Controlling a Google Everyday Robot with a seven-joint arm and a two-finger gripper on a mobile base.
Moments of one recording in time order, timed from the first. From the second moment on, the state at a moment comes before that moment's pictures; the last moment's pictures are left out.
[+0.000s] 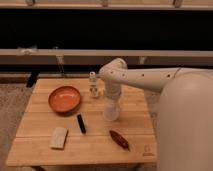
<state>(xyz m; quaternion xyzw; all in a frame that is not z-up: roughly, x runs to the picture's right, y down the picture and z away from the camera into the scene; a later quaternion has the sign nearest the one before) 0.035 0.089 0.820 -0.29 -0.16 -0.44 0.83</state>
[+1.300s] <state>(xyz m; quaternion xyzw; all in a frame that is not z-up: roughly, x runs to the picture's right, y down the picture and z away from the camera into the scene) 0.034 0.100 0.822 -0.30 -0.17 -0.44 0.83</state>
